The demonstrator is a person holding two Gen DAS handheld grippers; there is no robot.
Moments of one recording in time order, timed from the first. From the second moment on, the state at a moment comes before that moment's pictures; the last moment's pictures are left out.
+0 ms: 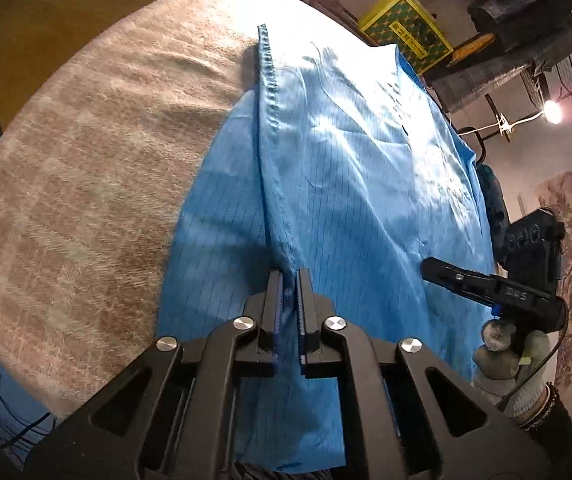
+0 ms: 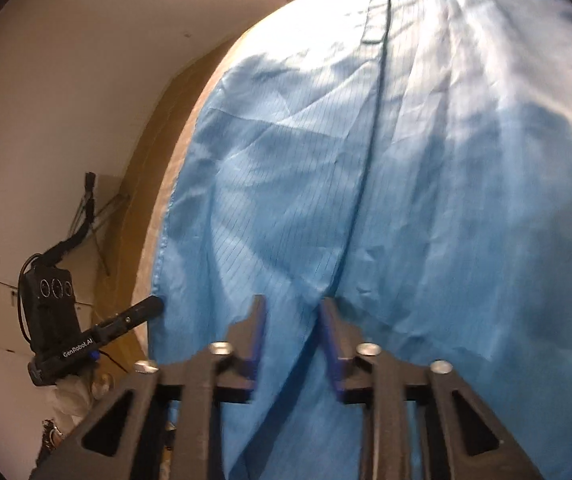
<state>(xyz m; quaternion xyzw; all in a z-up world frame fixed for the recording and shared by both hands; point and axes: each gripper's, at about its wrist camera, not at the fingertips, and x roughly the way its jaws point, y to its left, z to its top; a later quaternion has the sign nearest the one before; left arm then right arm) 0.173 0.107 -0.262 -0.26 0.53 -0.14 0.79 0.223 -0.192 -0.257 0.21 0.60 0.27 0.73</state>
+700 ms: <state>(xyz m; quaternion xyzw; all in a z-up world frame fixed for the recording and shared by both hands) 0.179 0.145 -0.248 -0.22 0.52 -0.07 0.82 0.234 -0.151 -0.249 0.10 0.58 0.28 0.76</state>
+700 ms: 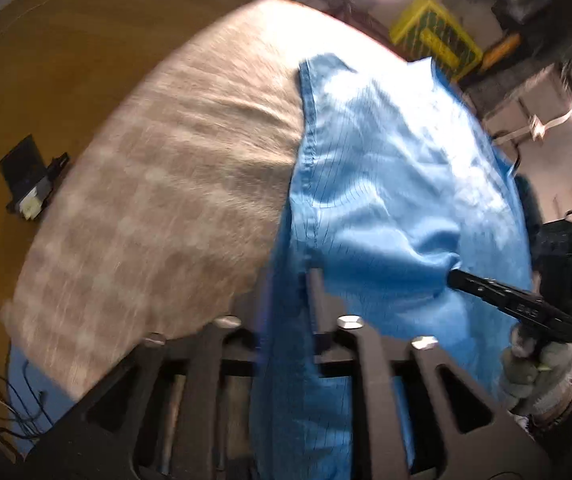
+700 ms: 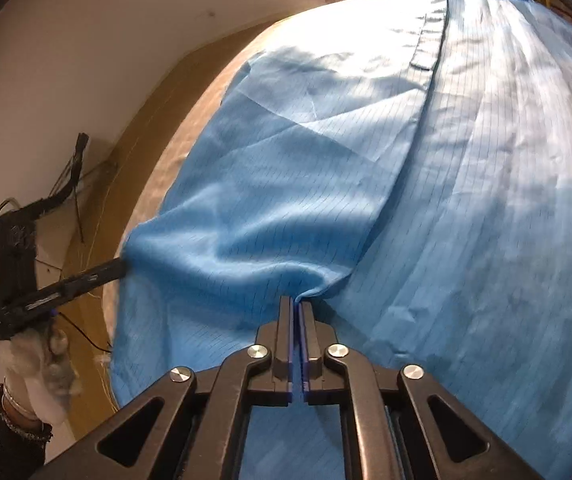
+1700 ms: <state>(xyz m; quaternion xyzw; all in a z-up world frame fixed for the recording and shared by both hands) 0.090 0.148 -0.272 -0.30 0.48 -0.05 0.83 0.209 -0.093 -0.243 -0.02 0.55 0.29 0.78</state>
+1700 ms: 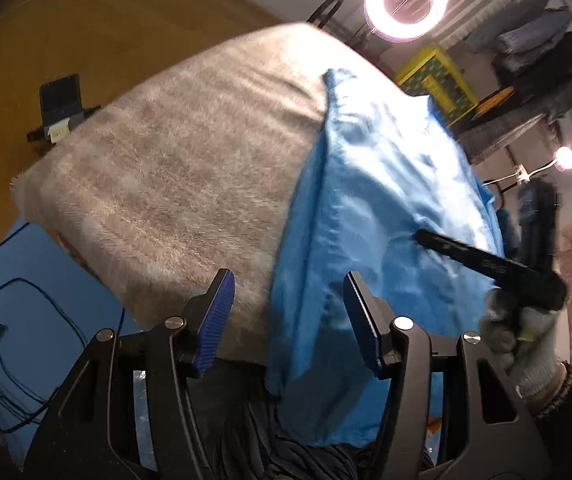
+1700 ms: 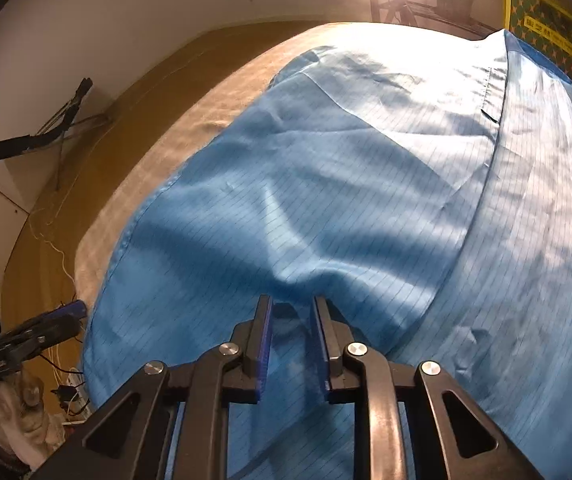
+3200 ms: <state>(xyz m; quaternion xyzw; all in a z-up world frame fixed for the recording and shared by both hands) 0.114 0.048 -0.217 -0.18 0.44 -0.15 0.87 0.279 0.021 -0.213 -0.07 0.60 0.31 0.73</state>
